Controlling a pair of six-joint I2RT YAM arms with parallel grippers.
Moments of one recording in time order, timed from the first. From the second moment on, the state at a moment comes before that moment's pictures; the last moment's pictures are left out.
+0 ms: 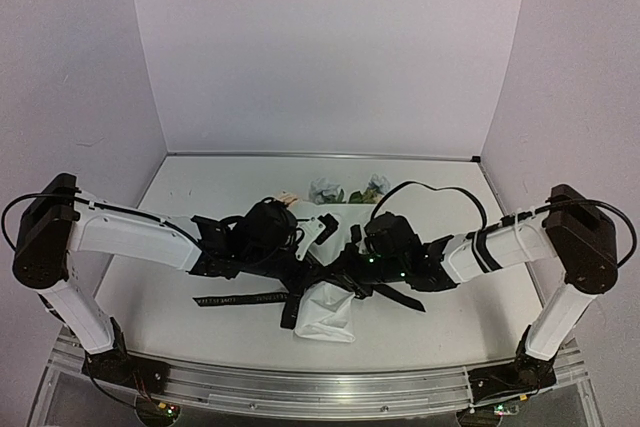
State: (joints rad) left arm -1.10 1.65 0.98 -0.02 0.08 -0.21; right arm 0.96 1.73 0.84 0.29 -0.19 1.25
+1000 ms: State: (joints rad) left arm -1.05 1.50 0.99 -0.07 0.05 -0.20; right arm 0.94 1.77 0.81 0.37 -0.13 1.26
